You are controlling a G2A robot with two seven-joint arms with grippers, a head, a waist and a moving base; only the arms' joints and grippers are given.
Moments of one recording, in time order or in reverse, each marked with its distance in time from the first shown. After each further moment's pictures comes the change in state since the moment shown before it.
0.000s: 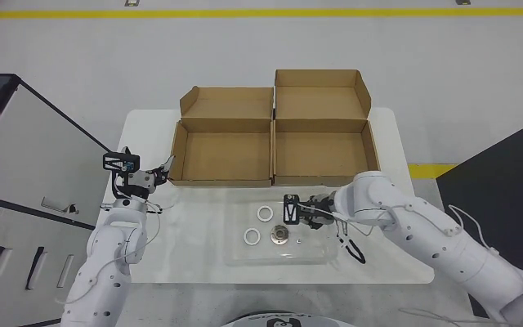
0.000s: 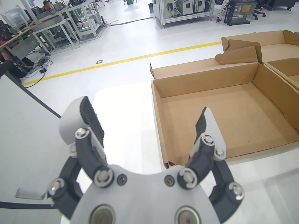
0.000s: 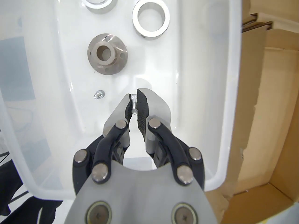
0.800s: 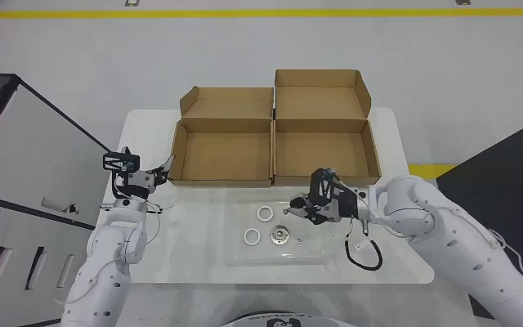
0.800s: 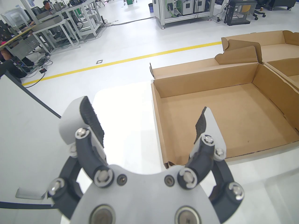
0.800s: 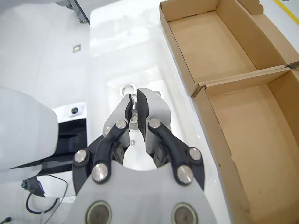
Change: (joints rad) left arm 0.000 0.000 0.000 0.000 0.000 0.000 0.000; right arm -0.265 0.083 0.334 -0.070 0.366 -0.066 -0.361
